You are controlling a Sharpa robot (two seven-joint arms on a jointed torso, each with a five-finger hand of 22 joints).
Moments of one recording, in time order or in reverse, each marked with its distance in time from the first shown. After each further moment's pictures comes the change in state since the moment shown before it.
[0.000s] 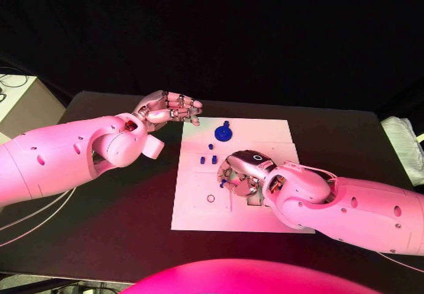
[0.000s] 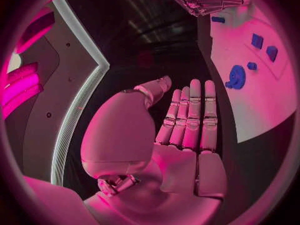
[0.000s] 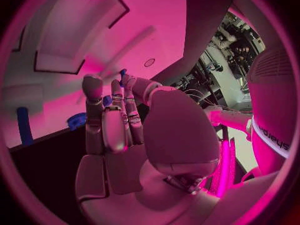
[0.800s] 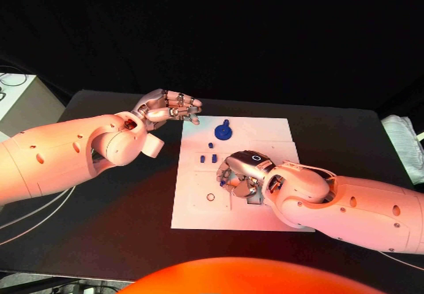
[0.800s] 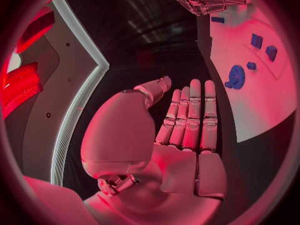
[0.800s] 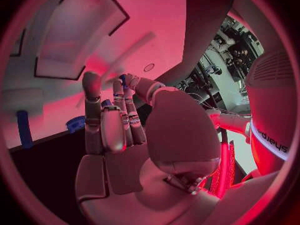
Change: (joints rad) left arm 0.000 -0.003 0.000 0.001 0.000 0.001 -0.004; left_hand -0.001 0.001 0.000 0.000 0.000 0.000 0.000 0.000 -0.001 0.000 0.000 0.000 0.000 0.000 0.000 0.000 0.000 0.000 0.000 0.000 0.000 0.000; right arm 0.001 0.003 -0.006 -0.003 -0.016 0.026 0.006; right_hand -0.064 -0.045 -0.015 0.007 0.013 -0.051 0.025 -0.031 -0.015 -0.027 -0.018 -0.080 -0.009 0.002 0.021 0.008 0.007 0.000 -0.039 0.031 -0.059 -0.036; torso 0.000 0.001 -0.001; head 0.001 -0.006
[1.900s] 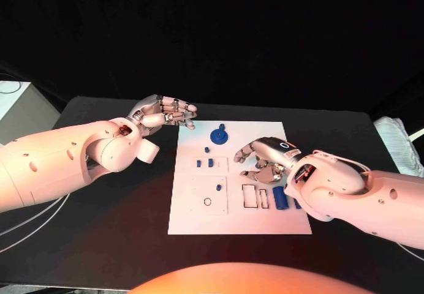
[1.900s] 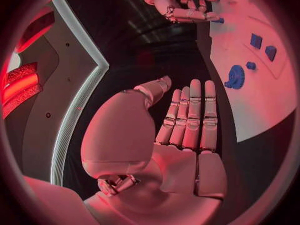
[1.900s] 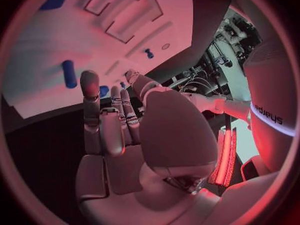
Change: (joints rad) left arm 0.000 0.000 0.000 -0.004 0.000 0.004 -0.004; left_hand 0.000 0.000 0.000 0.000 0.000 0.000 0.000 0.000 0.000 0.000 0.000 0.000 0.001 0.000 0.000 0.000 0.002 0.000 0.000 0.000 -0.005 -0.002; right arm 0.077 -0.185 0.012 0.073 0.076 -0.086 0.031; right_hand 0.101 0.010 -0.248 0.105 0.023 -0.116 0.010 -0.045 -0.071 -0.233 0.026 0.211 -0.016 -0.005 0.026 0.060 0.044 0.000 0.023 0.024 -0.032 0.025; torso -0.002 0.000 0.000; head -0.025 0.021
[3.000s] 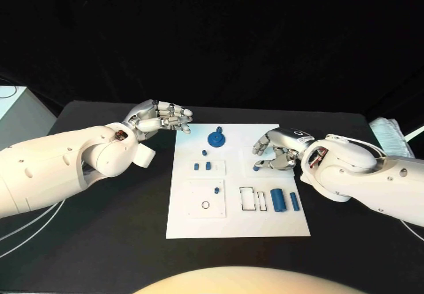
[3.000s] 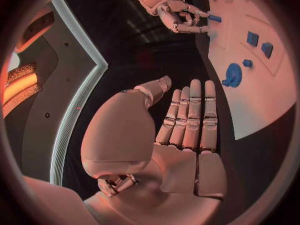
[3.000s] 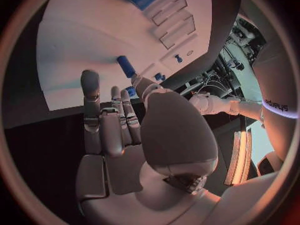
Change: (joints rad) left arm 0.000 0.001 -0.005 -0.011 0.000 0.004 0.000; left_hand 0.000 0.000 0.000 0.000 0.000 0.000 0.000 0.000 -0.001 0.000 0.000 0.000 0.000 0.000 0.000 0.000 0.001 0.000 0.000 0.000 0.000 -0.001; right arm 0.048 -0.031 0.011 -0.107 0.054 0.138 0.004; right_hand -0.003 -0.013 -0.046 0.037 -0.038 -0.001 -0.003 0.000 -0.010 -0.012 -0.004 0.026 -0.012 0.003 0.003 0.002 0.016 0.000 0.007 0.000 -0.037 -0.005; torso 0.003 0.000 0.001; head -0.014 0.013
